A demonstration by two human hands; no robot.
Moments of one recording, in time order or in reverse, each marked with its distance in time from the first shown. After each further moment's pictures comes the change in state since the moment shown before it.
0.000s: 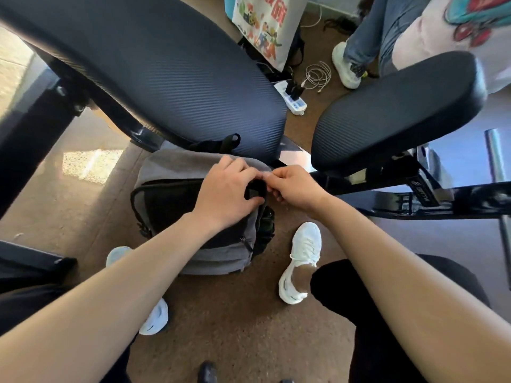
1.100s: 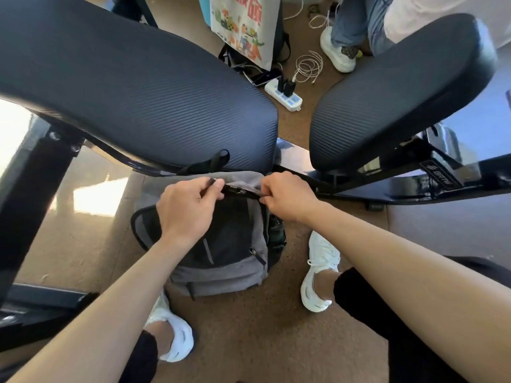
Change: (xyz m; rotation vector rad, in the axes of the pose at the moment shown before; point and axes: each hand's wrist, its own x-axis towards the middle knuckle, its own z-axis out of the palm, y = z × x) left_hand 0.002 -0.023 -0.025 -0.209 0.168 -0.399; right_hand 0.036 0.024 0.008 -0.585 0.075 -0.090
